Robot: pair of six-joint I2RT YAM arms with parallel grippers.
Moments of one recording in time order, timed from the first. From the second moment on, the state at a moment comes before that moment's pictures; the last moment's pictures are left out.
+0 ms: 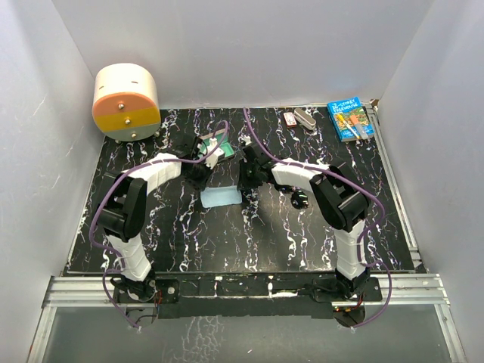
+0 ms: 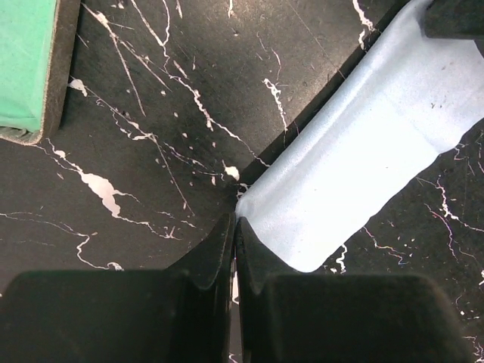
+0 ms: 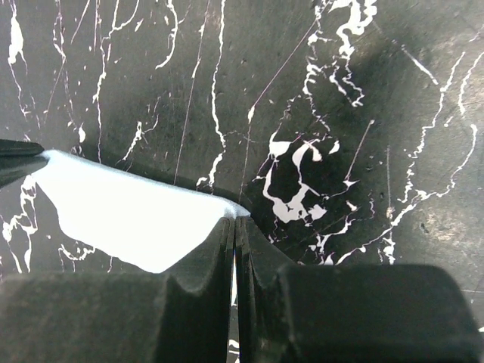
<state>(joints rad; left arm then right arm) -0.37 1.82 1.19 -0.53 0.22 0.35 0.61 2.01 1.31 -0.20 -0.15 0.52</state>
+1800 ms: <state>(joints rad) -0.37 1.89 1.35 -0.38 0.06 0.33 0.51 2.22 1.67 -0.17 -0.19 0.53</state>
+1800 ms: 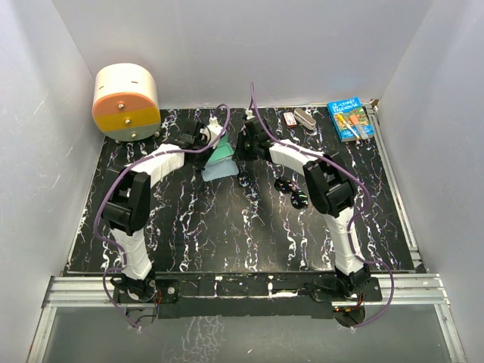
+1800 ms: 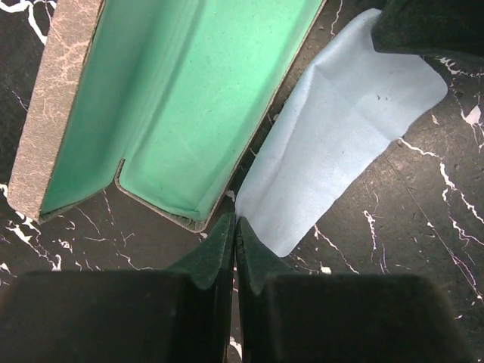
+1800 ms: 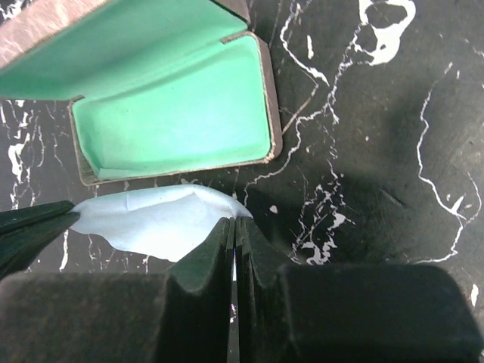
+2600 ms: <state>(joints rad) -0.37 1.96 1.39 -0.34 -0.04 0.33 0.48 2.34 1.84 -0.16 -0.23 0.55</state>
